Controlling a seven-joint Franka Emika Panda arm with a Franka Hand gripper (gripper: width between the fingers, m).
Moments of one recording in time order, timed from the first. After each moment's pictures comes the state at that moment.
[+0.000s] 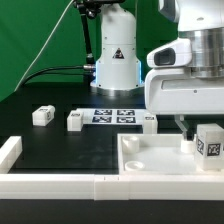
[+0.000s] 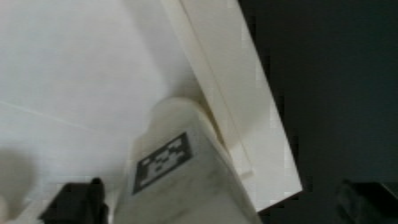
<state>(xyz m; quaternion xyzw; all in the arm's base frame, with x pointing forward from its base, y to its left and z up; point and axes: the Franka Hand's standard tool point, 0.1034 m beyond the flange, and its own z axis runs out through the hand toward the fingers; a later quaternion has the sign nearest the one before) 0.625 0.128 0.073 -0.99 0.14 -0.01 0.07</state>
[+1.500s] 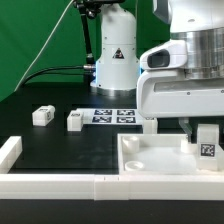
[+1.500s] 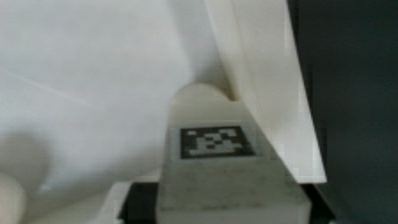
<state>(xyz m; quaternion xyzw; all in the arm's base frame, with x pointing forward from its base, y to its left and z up) 0.625 0.117 0.069 -0.96 0.26 -0.01 0.07</state>
